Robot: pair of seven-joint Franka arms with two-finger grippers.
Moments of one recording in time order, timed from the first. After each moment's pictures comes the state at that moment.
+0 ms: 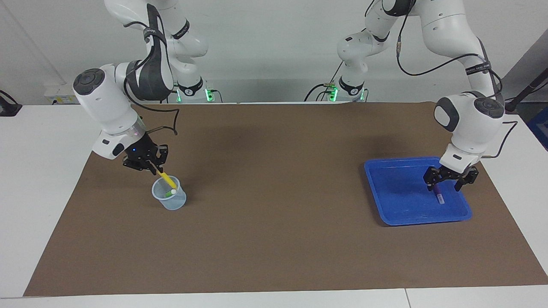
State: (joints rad) left arm 0.32 0.29 -0.19 -1.90 0.12 2.40 0.22; right arm -0.09 0.11 0.09 -1.88 0.09 2.04 -0.33
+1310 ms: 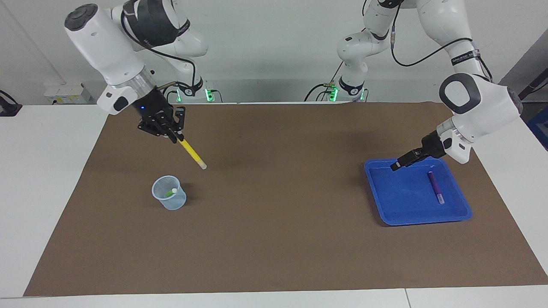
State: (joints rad) left arm 0.31 0.21 -0.24 -1.80 -0.52 1.86 -0.21; right arm 0.00 0.01 0.15 -1.73 0.27 1.90 0.04
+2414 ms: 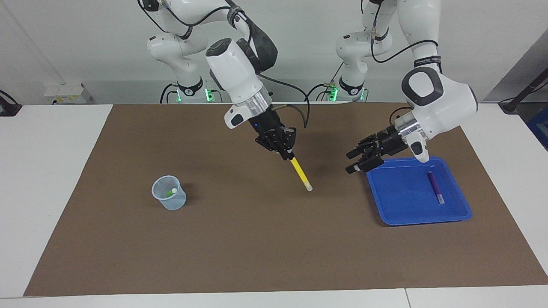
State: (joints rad) left arm 0.09 0.19 -0.29 -1.82 -0.88 2.11 -0.80; right arm 0.43 0.24 0.15 -1.72 0.35 2.51 0.80
